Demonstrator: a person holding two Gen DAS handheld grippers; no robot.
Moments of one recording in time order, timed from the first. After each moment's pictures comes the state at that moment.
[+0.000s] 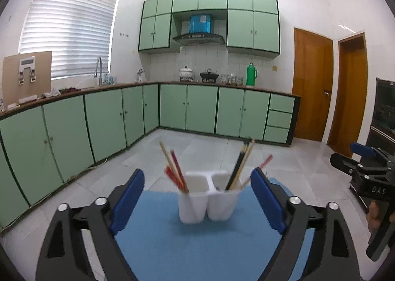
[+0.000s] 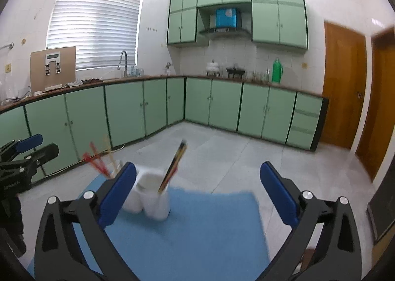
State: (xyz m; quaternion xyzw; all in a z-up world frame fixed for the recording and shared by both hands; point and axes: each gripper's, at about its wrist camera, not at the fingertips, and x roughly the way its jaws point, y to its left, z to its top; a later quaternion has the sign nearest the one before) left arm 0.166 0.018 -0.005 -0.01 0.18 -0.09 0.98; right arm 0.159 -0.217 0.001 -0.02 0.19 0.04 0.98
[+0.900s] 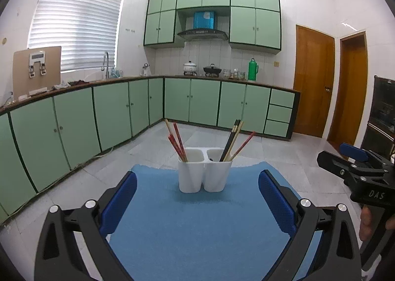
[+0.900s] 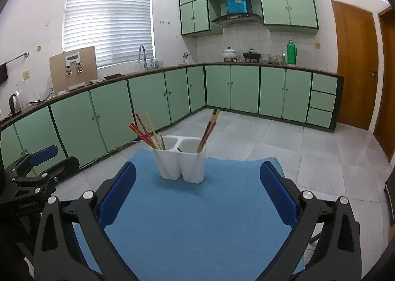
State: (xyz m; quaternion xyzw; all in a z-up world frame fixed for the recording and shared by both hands) left arm 0.073 0.020 0.000 -0.01 0.18 -0.08 0.98; right arm 0.072 -0.191 -0.001 0.01 0.21 0.10 0.97
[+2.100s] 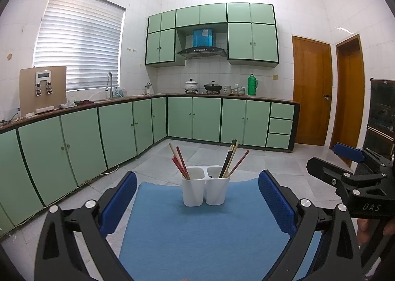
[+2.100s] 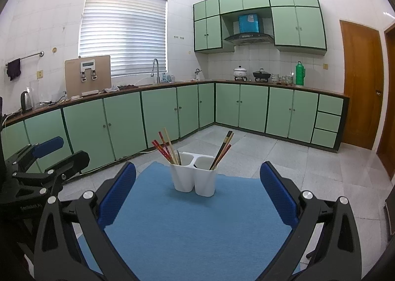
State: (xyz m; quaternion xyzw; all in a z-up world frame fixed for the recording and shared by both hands) left arm 0.033 0.016 0.030 0.00 0.14 -0.07 0.99; right arm 0.038 -0.177 0.036 -0.01 0.16 0.12 0.98
